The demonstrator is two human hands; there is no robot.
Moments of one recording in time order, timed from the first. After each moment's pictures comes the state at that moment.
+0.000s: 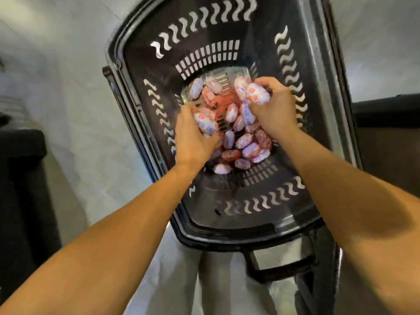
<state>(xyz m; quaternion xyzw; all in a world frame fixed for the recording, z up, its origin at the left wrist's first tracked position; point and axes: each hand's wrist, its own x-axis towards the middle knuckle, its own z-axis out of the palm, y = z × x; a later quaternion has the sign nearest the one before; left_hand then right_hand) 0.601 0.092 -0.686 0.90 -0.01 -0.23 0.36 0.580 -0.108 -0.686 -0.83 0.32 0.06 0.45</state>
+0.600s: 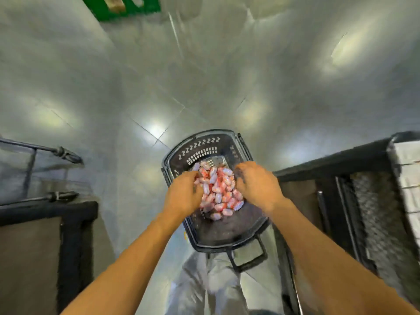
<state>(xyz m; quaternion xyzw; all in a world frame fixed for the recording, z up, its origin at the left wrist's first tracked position) 0.624 0.089 -0.315 0.91 -0.19 -0.28 0.22 0.545 -0.113 -0.307 -0.95 0.17 0.19 0.20</state>
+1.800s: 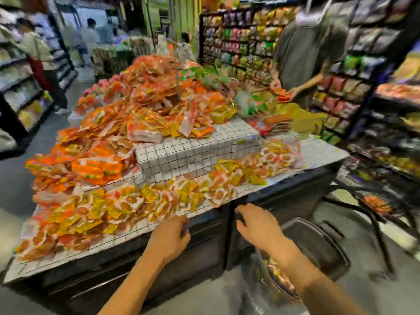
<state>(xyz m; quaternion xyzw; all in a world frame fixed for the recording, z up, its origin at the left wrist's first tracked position) 0.216 0.040 -0.004 0.27 -0.94 -0.17 0.08 0.019 0.217 0.025 -0.50 0.86 -0.08 0.03</state>
